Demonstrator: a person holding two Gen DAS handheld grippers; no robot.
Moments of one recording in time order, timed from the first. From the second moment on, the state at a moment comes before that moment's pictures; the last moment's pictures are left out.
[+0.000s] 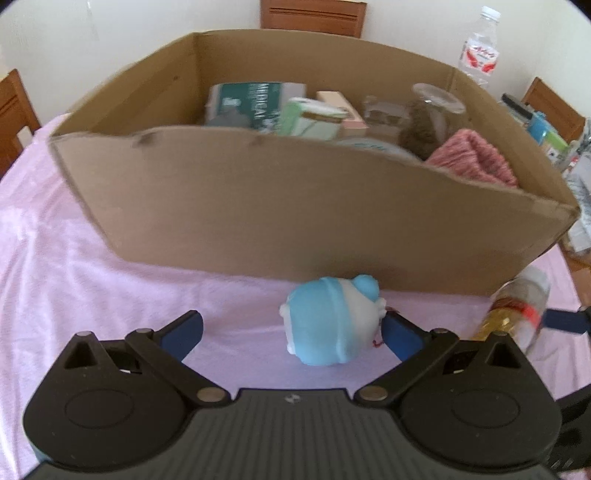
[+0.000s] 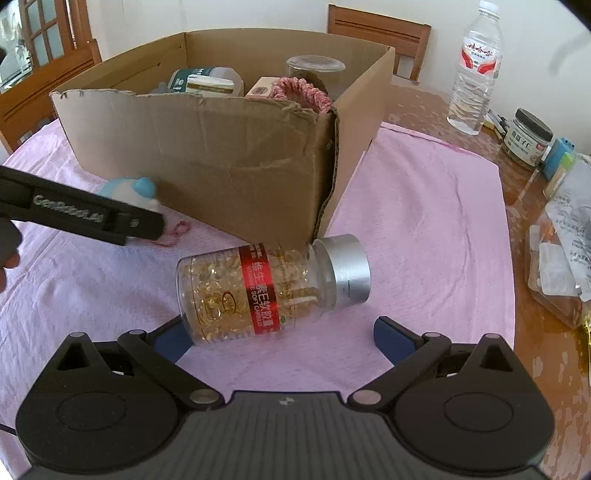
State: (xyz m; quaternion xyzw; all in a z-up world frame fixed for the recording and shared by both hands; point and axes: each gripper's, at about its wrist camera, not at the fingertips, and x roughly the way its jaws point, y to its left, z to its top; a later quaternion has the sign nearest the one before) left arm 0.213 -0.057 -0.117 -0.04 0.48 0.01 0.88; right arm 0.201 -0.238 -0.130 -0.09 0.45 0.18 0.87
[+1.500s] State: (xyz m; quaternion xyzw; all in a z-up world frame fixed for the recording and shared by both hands) left arm 0.204 -0.040 -0.116 0.03 0.44 -0.02 0.90; right arm 0.205 -0.215 -0.107 -0.08 0.46 0.21 0.86
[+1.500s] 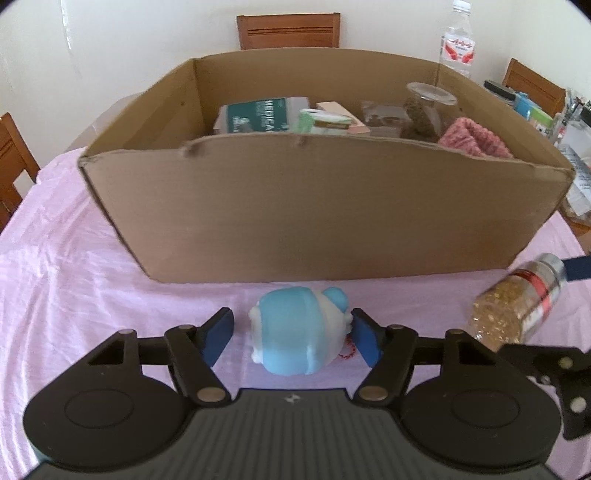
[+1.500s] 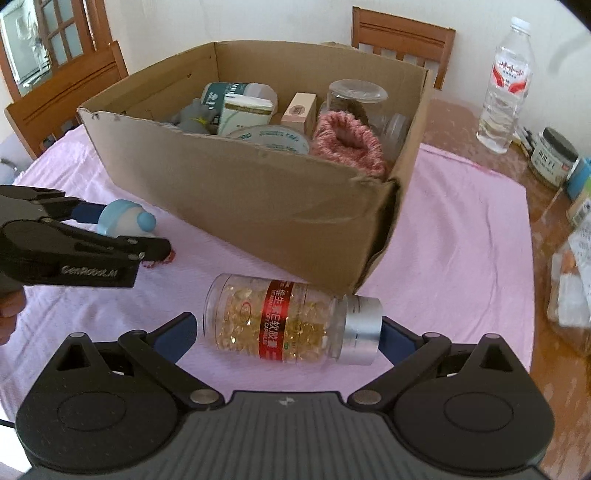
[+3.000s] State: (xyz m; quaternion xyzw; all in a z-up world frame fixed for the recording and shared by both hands) left arm 0.211 -0.026 -0.103 0.03 0.48 -0.07 0.87; right arm 0.203 -0.199 -0.104 -0.08 0.50 0.15 0.85
